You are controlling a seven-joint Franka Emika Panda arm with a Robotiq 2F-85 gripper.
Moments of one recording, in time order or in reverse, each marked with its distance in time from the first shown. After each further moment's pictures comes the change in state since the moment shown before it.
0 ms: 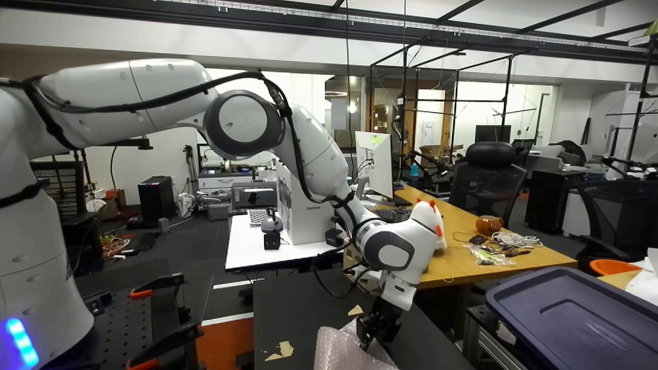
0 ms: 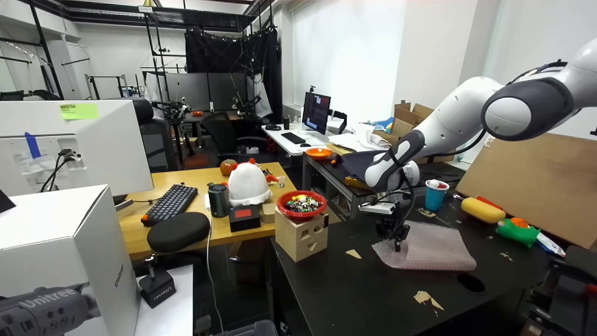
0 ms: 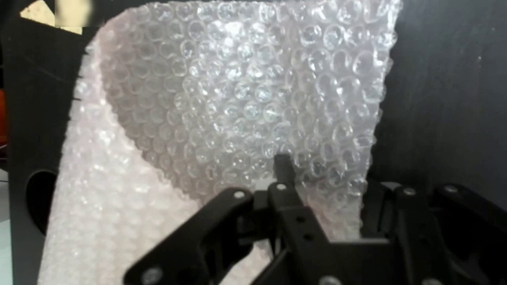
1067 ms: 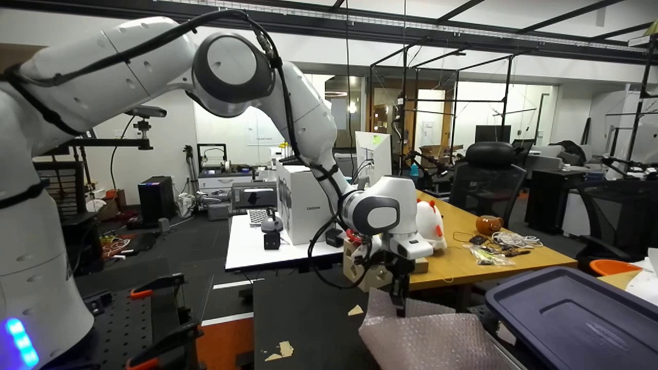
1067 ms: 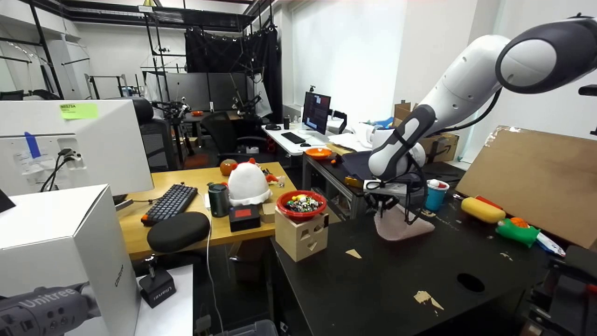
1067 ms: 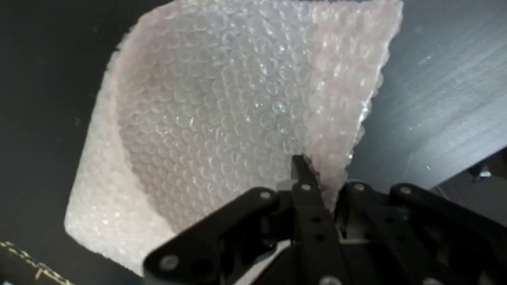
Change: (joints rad) arm 0.069 -0.269 -0.008 -0.323 -0.172 0.489 -0.491
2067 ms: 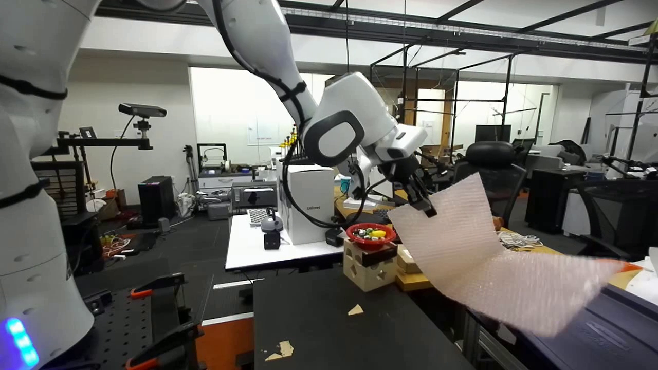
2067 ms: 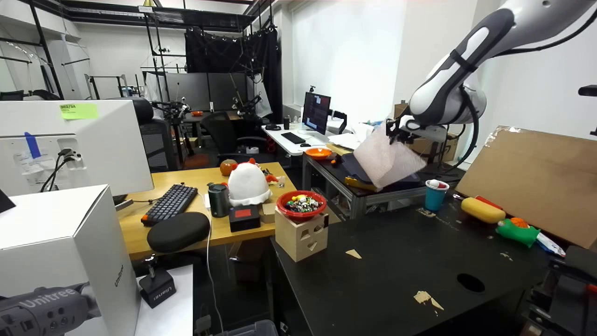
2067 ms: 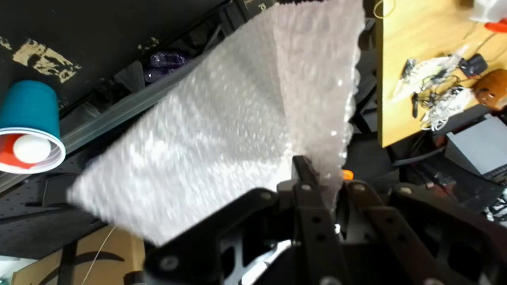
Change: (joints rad) arm -0.038 -0.631 0.022 -0.623 0.123 0.636 -0.386
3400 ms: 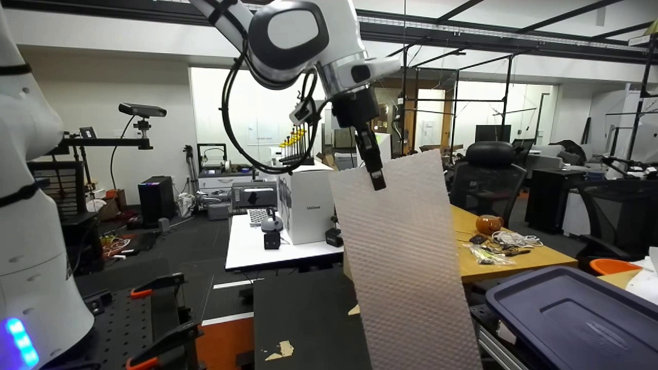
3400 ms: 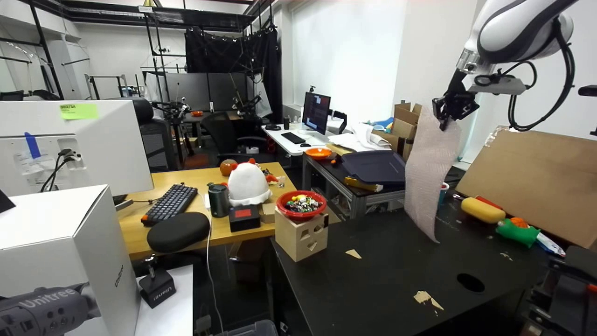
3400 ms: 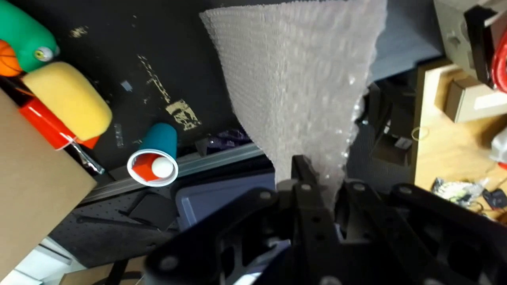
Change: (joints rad) arm -0.080 -0.519 -0.030 -0.244 -0.341 -0.618 -0.031
